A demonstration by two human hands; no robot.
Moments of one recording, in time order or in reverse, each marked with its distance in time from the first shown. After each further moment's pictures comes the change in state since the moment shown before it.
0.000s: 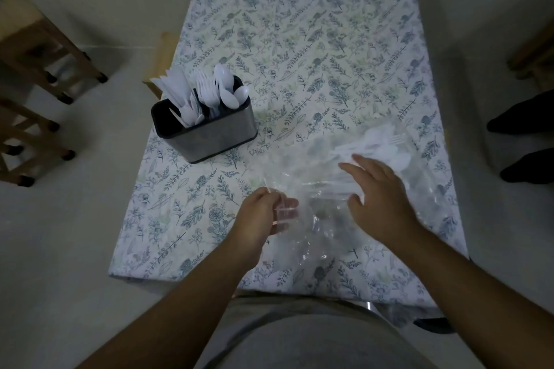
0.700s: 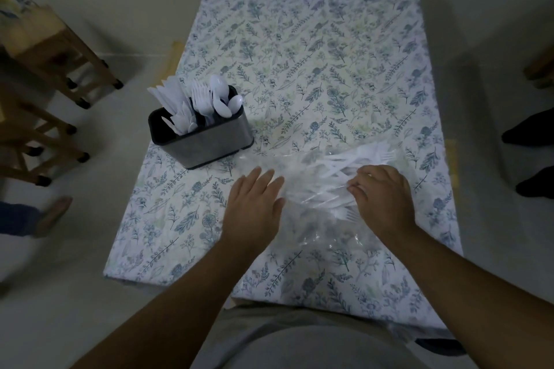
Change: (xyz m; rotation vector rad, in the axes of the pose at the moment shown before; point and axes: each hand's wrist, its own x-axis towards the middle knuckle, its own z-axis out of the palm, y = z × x) left_hand 0.032 -0.015 0.004 1.419 0.279 0.771; right_hand 0.029 0.052 0.020 -0.115 0.215 -0.028
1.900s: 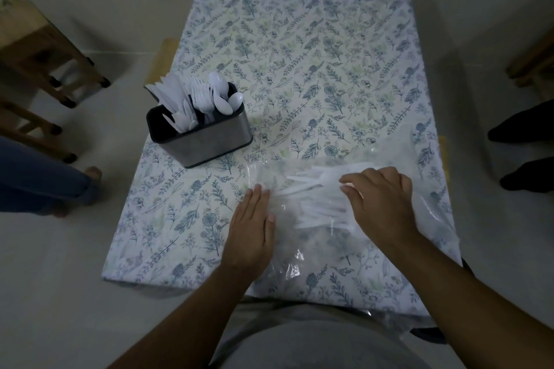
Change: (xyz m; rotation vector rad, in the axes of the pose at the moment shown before) left_hand -0.042 -0.022 0.053 -0.360 -0.033 -0.101; right_hand -0.022 -0.042 -0.036 -0.078 0.049 -0.017
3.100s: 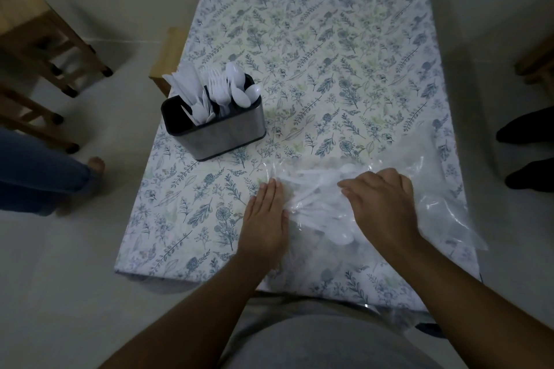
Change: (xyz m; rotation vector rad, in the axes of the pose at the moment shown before) left_hand 0.010 -0.009 0.005 0.092 -0.065 0.005; right_hand -0.005 -0.033 0.005 -0.051 -0.018 -0.039
